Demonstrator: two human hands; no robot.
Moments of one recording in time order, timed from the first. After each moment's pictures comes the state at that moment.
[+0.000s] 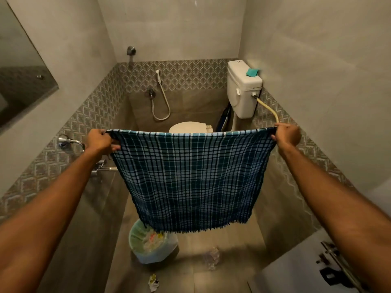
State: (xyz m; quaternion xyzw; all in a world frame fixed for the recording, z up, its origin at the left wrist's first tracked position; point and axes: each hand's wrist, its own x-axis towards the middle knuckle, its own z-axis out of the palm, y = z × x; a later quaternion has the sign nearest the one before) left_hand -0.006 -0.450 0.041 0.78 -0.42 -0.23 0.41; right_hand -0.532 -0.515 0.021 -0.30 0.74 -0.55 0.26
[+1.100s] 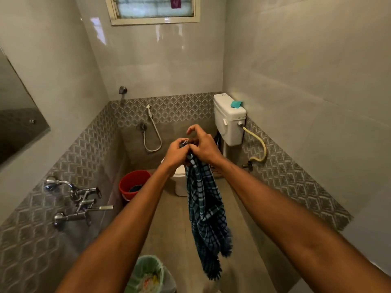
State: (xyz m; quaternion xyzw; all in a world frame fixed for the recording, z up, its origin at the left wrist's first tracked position) left_hand -0.232 -0.503 0.081 0.53 -0.55 -0.45 0.47; right_hand -0.360 -0.517 0.088 -0.74 0.45 -0.44 0.22
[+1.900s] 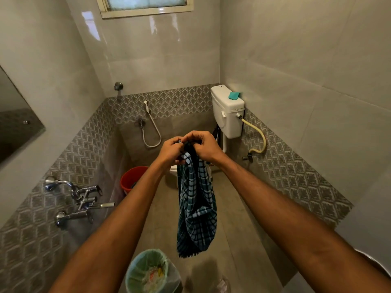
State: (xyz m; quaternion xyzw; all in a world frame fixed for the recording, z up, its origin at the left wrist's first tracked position) left_hand -0.230 -0.493 0.087 0.57 -0.53 -0.46 0.43; right_hand -0.371 -0.510 0.075 -0.72 0.40 -0.47 0.31
